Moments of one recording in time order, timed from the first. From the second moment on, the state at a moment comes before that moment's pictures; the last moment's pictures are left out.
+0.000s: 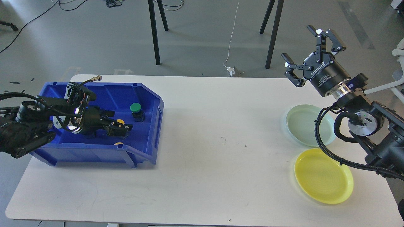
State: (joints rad) left arm -1.05 0.59 0.27 -0.78 1.55 -0.09 -0.49; right arm 0.67 -0.44 0.80 0.91 -0.16 0.49 0.32
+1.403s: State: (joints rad) left arm -1.03 0.58 0.27 -0.74 1.60 -0.09 -0.49; right arm 0.62 -0.44 0.82 0.91 -0.16 0.49 0.33
